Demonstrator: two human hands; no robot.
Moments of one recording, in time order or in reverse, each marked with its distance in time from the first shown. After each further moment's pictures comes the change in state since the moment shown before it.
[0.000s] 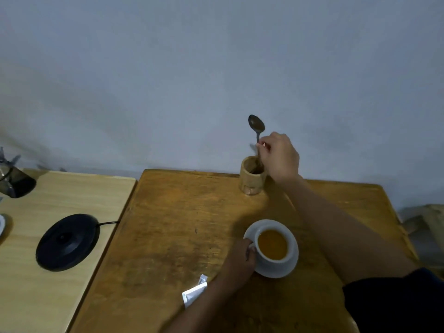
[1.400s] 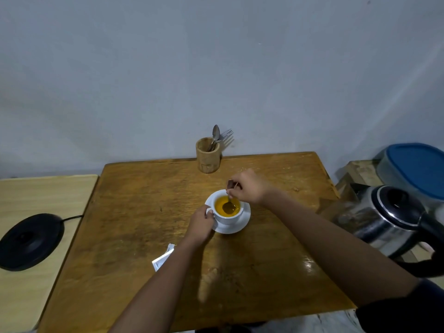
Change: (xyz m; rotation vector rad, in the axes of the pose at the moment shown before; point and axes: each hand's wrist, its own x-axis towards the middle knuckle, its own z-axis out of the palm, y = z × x) left_hand -0.004 0.006 0.013 -0.010 0.063 -0.146; right_hand -0.140 0.031 -0.075 0.083 -0.671 0.025
